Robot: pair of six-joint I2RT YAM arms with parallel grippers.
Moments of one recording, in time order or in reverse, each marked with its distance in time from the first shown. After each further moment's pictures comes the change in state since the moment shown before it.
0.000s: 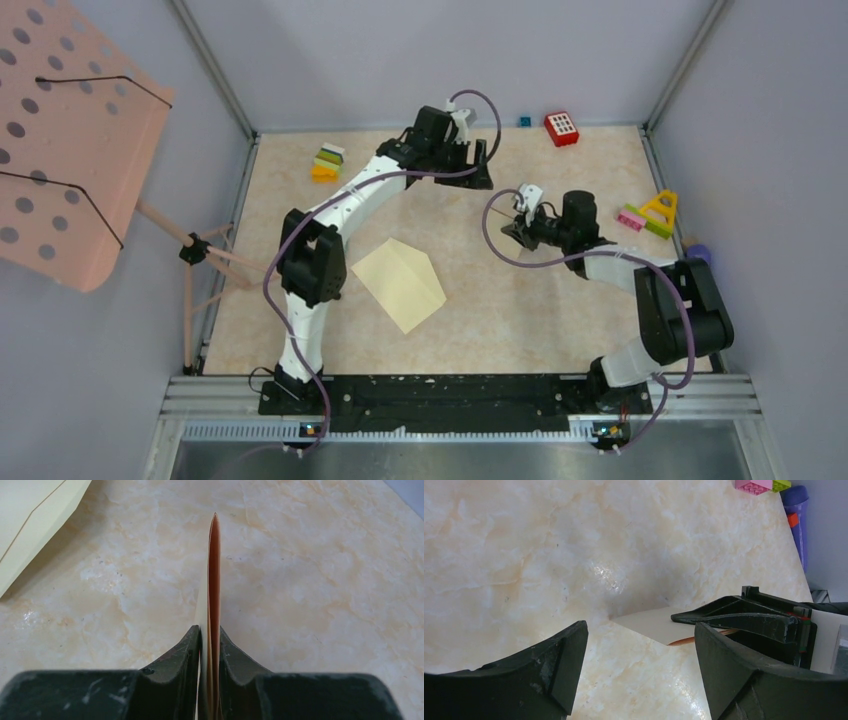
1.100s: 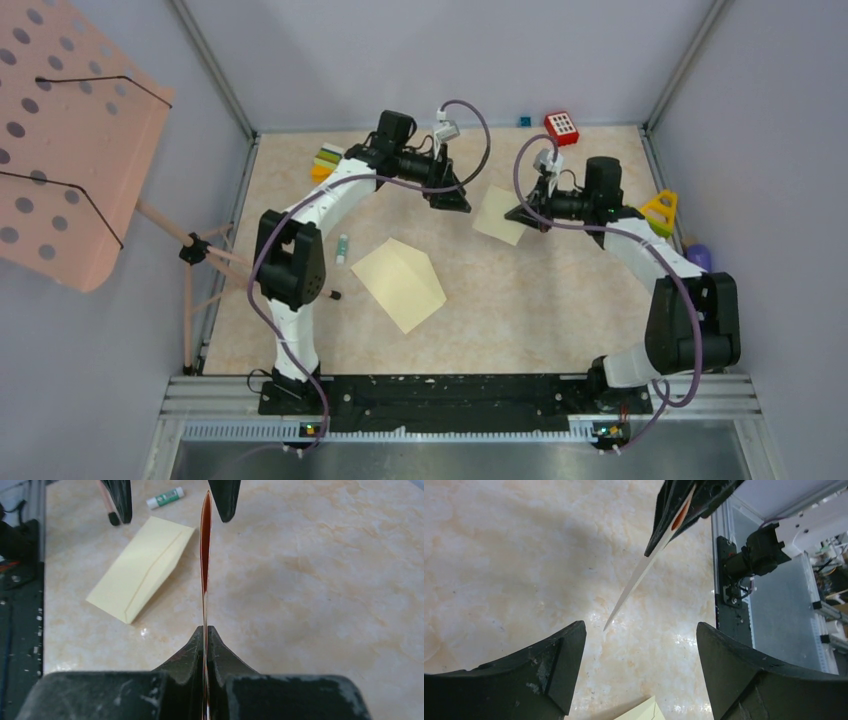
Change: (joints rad) left arm 0.149 -0.087 -0.220 0.109 0.750 0.399; right arm -0.114 -0.063 0.243 -0.410 -0.345 0.109
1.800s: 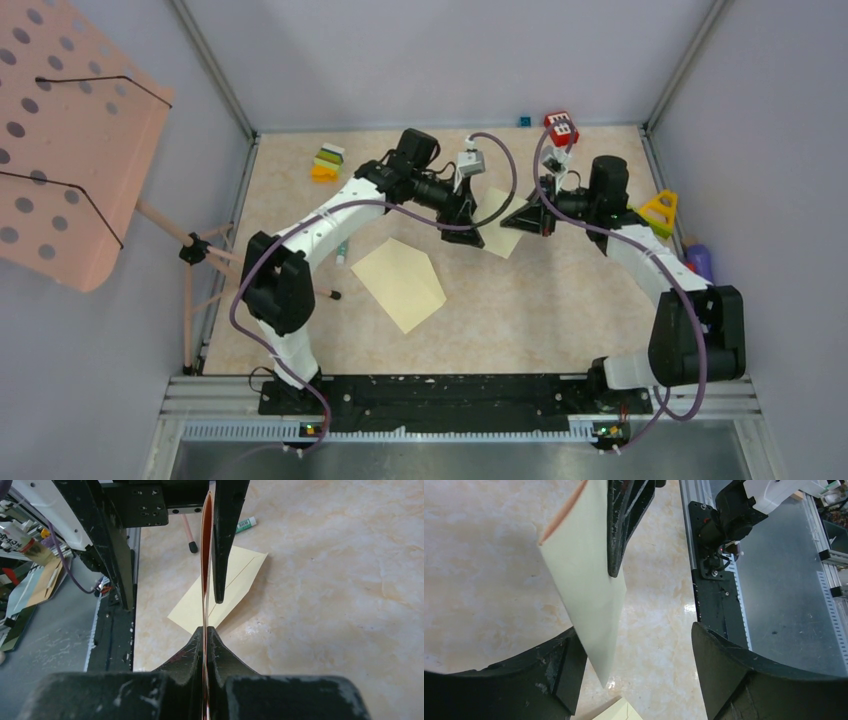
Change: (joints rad) left arm -0.161 -0.180 -0.107 -0.143 -0.053 0.221; right arm 0.007 -0.060 -0.003 0.102 -0.255 0.353
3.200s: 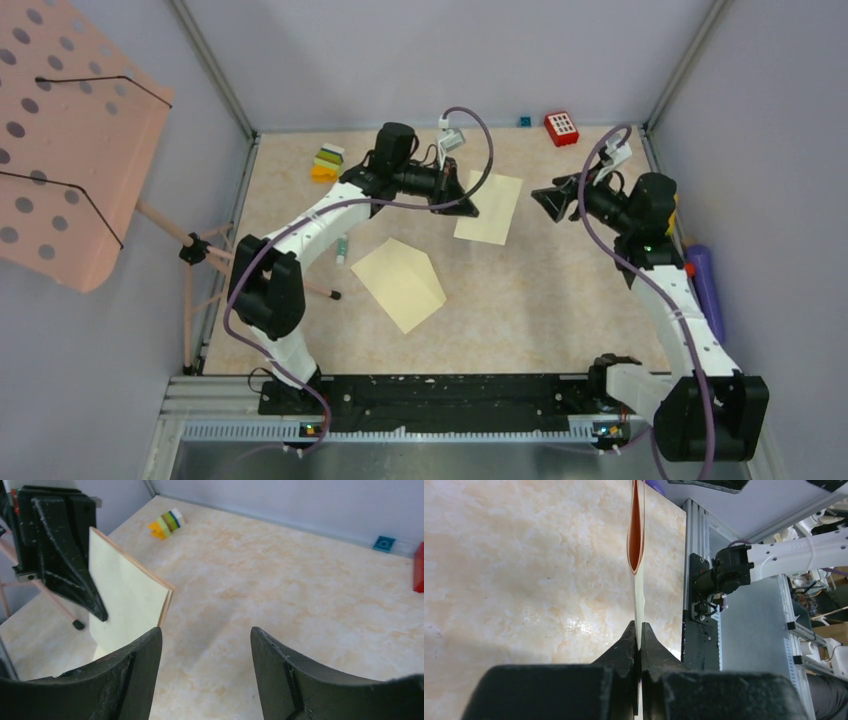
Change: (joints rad) left arm 0.053 -0.065 -0.139 0.333 -0.042 -0.426; right arm -0.105 -0.343 -0.100 0.012 0.549 0.163
